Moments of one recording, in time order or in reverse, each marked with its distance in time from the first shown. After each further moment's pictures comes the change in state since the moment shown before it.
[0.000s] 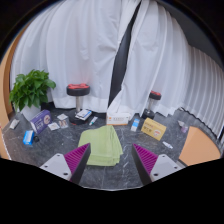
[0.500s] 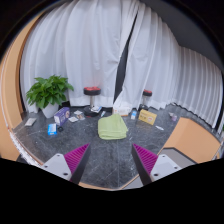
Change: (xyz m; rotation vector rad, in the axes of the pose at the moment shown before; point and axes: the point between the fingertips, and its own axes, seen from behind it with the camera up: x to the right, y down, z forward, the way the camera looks) arm -0.079 0.060 -0.245 0.012 0.035 0.057
